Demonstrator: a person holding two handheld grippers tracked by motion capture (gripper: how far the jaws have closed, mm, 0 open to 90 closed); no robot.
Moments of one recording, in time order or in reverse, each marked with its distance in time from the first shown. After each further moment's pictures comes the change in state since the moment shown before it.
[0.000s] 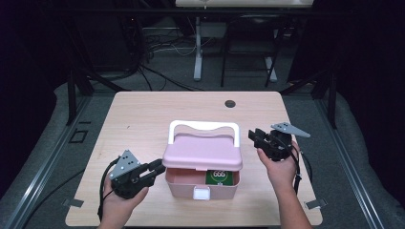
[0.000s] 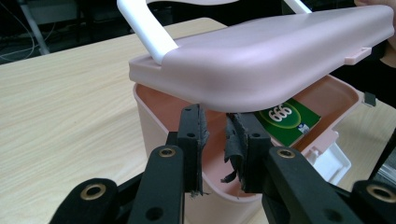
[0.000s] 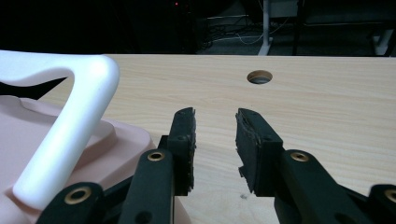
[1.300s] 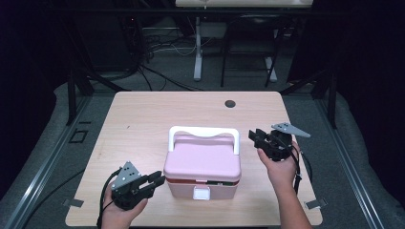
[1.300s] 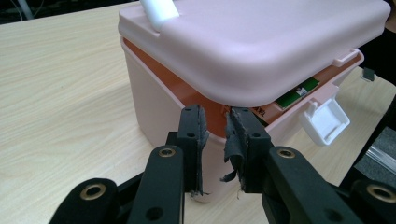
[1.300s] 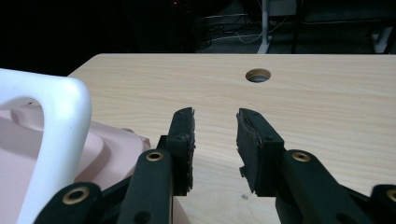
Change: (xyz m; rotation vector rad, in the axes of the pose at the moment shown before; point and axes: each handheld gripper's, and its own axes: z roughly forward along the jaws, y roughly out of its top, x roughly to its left) left arm -0.004 -0.029 -0.002 0.075 -0.011 -0.016; right arm -0.002 -0.001 0.000 0.012 -0.001 0.008
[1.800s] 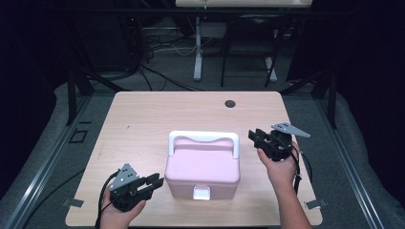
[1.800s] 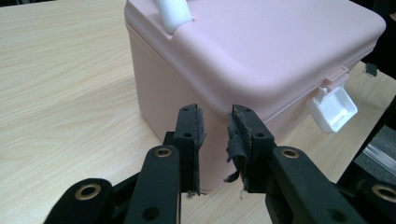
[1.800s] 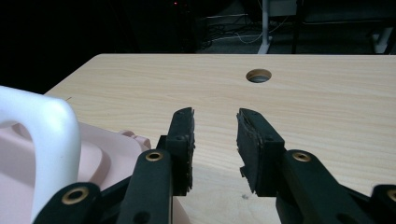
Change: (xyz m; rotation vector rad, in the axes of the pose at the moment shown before) left arm 0.007 -0.008 0.001 0.005 -0.001 -0.037; right arm 0.001 0.000 0.000 0.000 0.001 -0.001
